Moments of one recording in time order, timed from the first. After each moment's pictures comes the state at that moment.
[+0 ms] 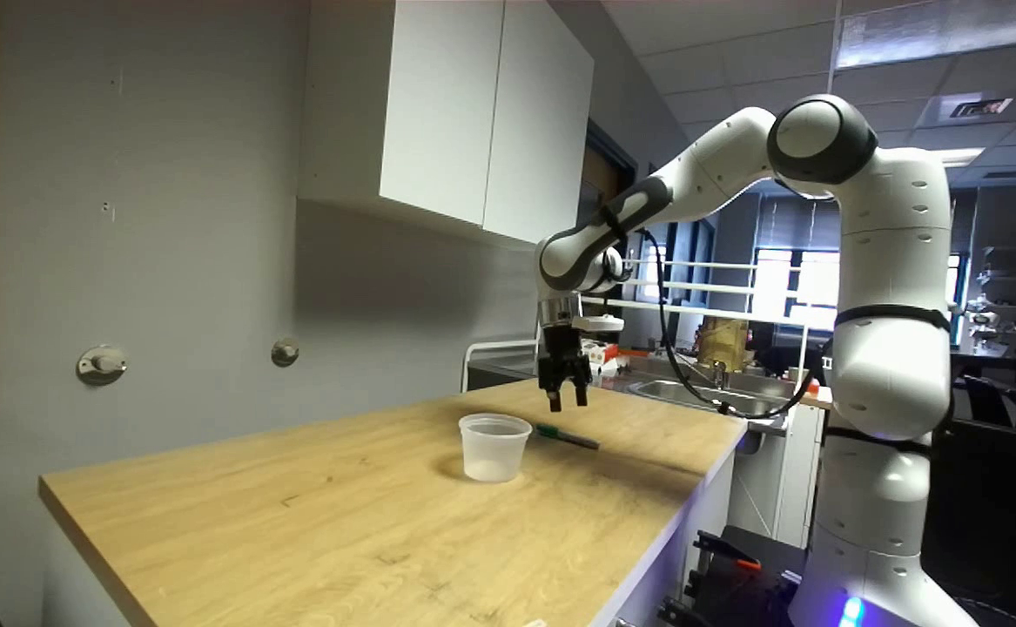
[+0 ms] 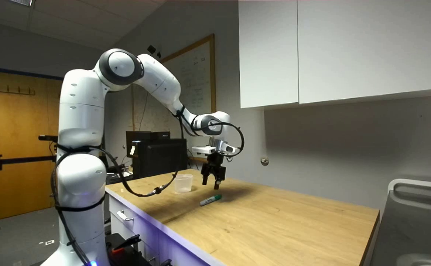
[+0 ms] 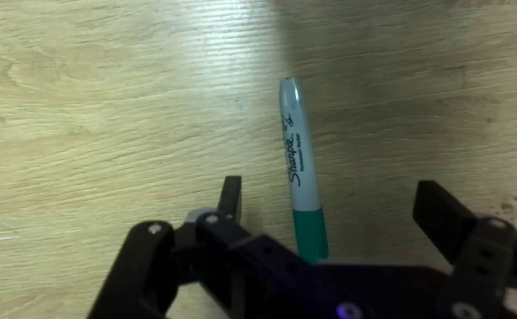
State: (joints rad) arm -0.07 0.07 -0.08 -2.16 -0.01 1.98 -0.01
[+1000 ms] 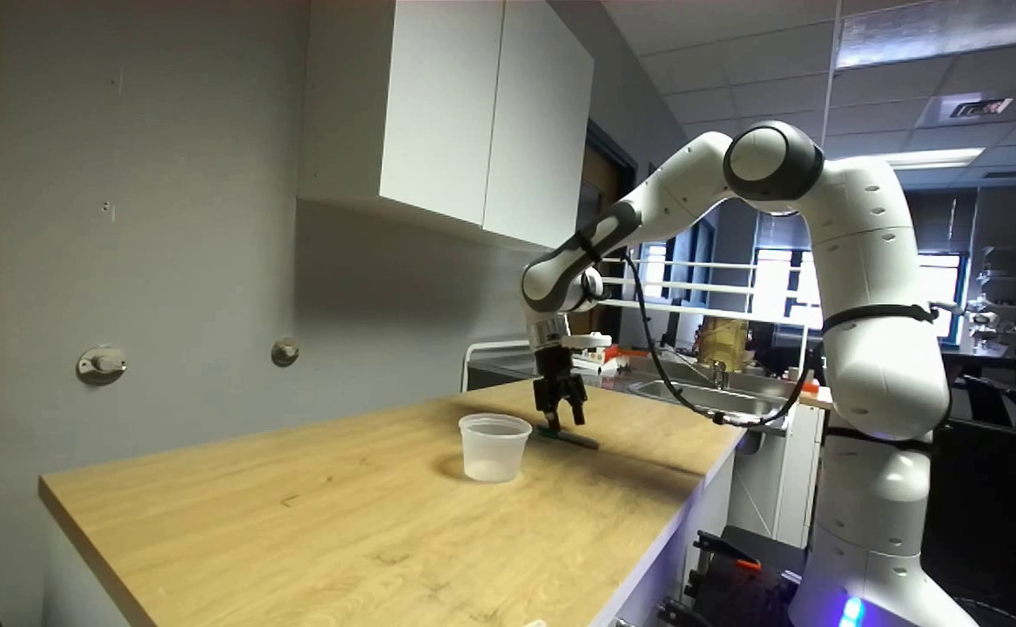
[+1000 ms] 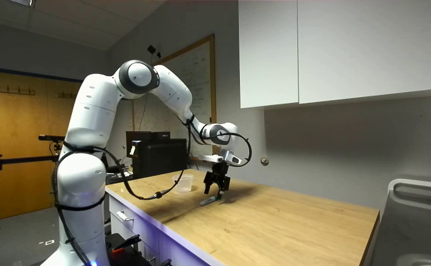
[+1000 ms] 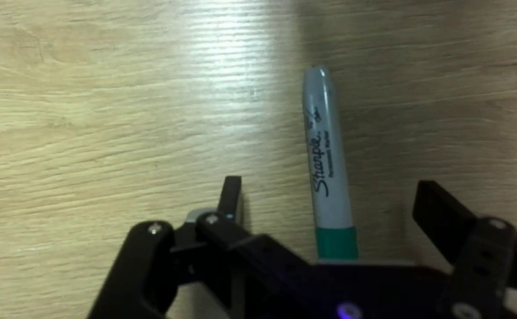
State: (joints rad) arm -0.09 0.24 -0.08 -2.05 -0.01 1.90 -0.06
